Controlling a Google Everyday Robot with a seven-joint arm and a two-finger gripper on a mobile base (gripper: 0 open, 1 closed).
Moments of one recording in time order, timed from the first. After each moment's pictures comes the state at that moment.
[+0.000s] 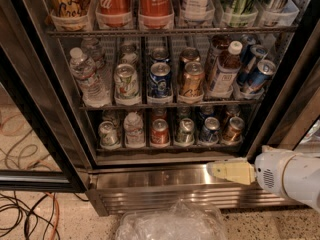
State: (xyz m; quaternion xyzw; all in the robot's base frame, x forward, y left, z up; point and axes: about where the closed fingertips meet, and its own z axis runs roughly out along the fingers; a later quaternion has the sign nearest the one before) arm 0.431 -0.199 0.769 -0.14 0.89 0.14 0.40
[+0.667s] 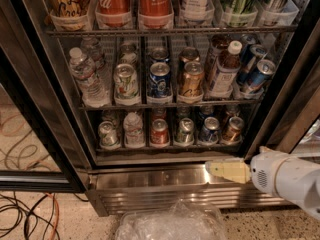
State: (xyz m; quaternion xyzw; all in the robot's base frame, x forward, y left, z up) arm 0.444 -0.200 0.752 -0.13 0.89 0.14 0.42
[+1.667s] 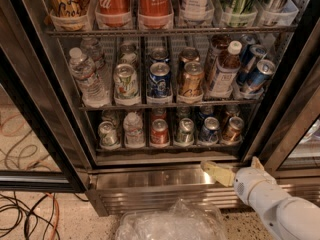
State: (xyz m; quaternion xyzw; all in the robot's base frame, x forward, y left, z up) arm 0.488 -0.218 0.664 -0.03 0.84 0.11 0.52
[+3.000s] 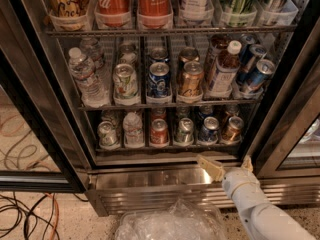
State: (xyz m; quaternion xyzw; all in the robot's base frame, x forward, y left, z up) arm 0.528 -0.221 0.624 0.02 0.80 0.10 0.59
